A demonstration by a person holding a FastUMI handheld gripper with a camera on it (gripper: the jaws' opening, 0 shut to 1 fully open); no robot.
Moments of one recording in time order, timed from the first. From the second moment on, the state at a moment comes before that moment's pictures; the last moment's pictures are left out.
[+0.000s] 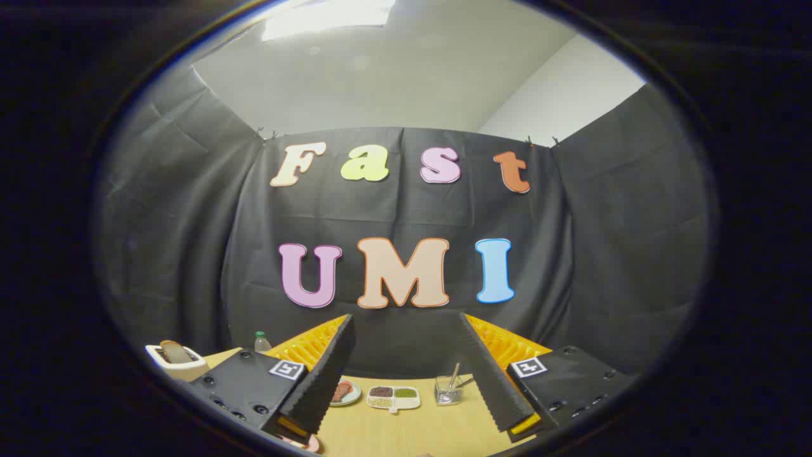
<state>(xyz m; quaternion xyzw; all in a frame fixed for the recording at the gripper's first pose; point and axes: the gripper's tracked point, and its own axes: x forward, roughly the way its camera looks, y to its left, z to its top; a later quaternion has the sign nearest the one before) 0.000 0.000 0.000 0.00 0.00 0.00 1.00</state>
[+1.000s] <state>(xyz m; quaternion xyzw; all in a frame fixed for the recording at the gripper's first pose) 0.008 -0.016 -0.028 0.01 0.02 0.03 1.00</state>
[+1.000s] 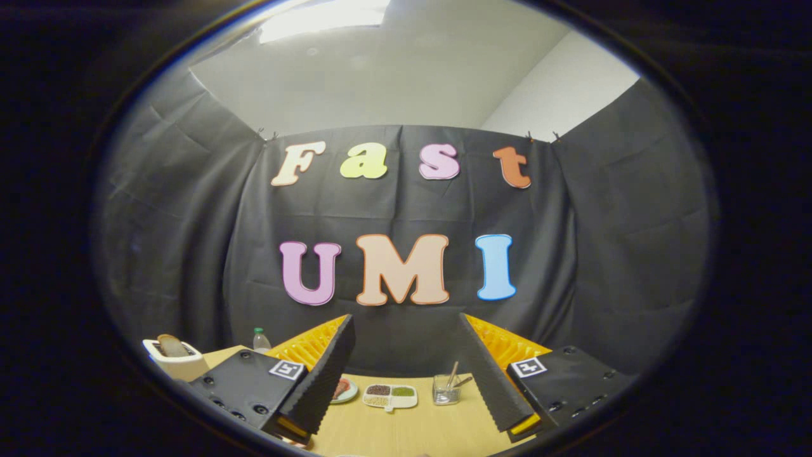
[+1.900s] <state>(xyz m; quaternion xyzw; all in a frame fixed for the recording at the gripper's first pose) -0.002 0.011 -0.160 -0.14 0.16 0.26 0.94</state>
